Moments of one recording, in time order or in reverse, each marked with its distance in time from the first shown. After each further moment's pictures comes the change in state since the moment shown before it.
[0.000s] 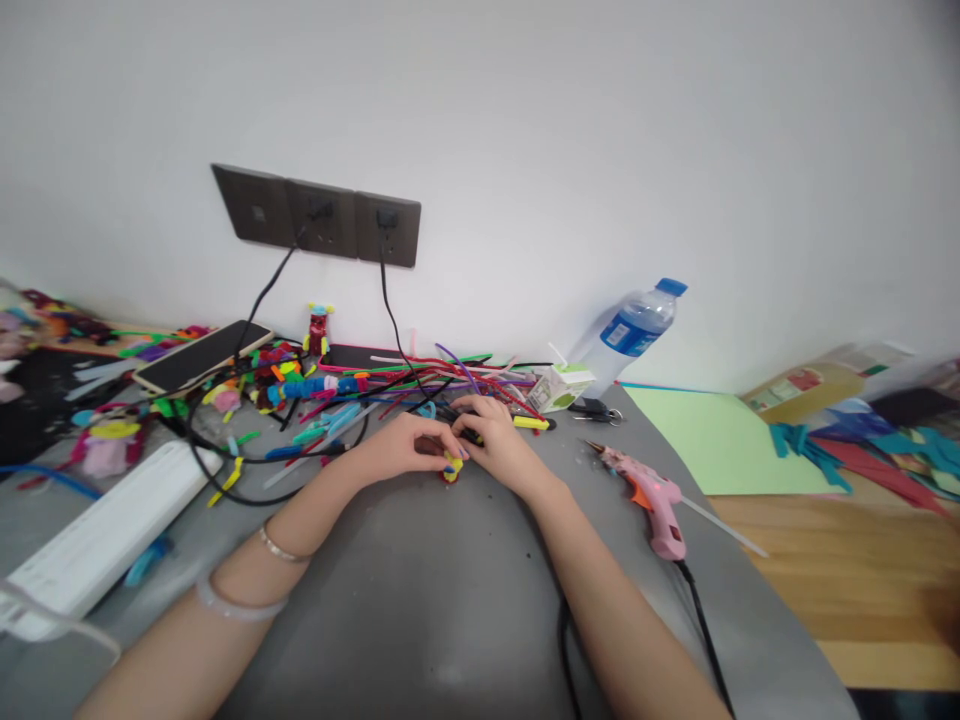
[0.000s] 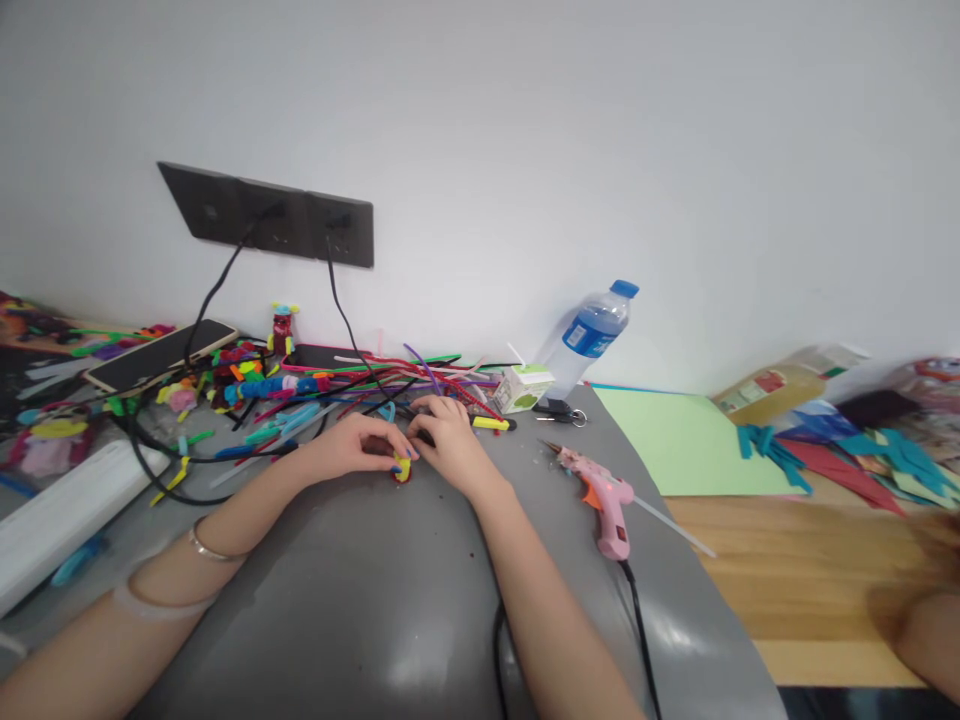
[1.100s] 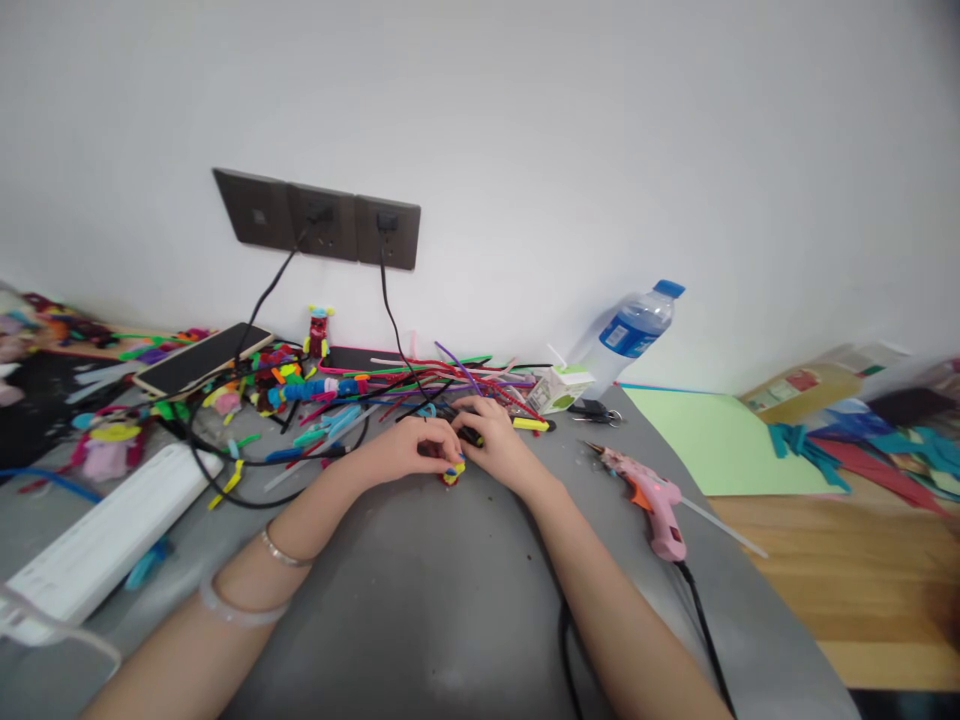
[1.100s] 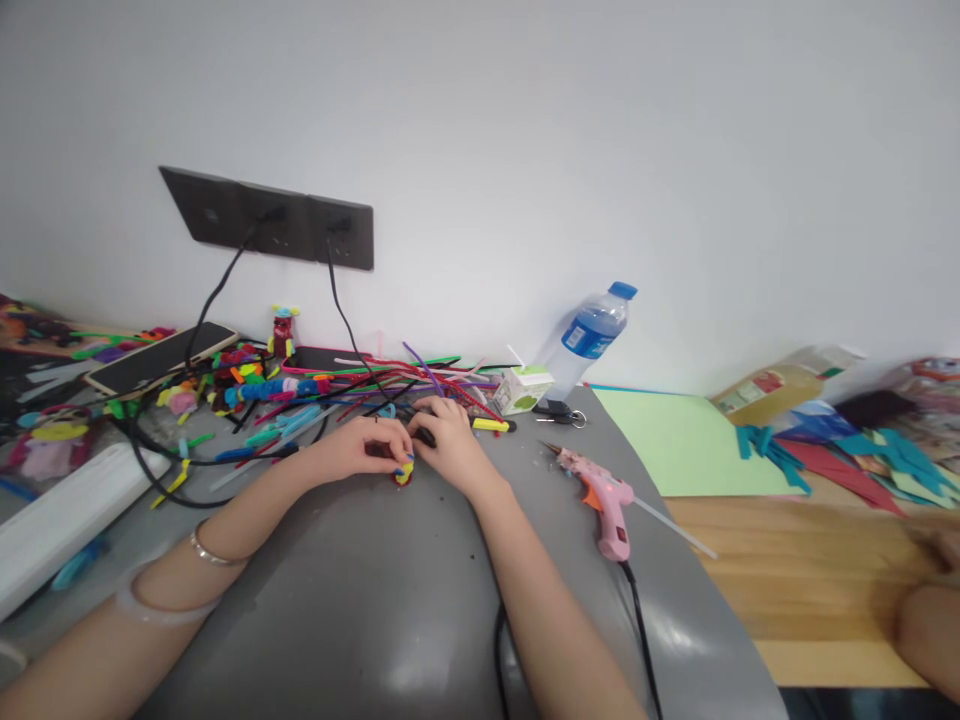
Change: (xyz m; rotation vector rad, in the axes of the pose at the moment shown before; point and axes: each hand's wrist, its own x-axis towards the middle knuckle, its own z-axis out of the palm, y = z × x) left_hand 0.005 -0.007 -0.003 0.193 -0.037 0.151; right_hand 0.001 0.007 0.007 0.024 0.016 0.045
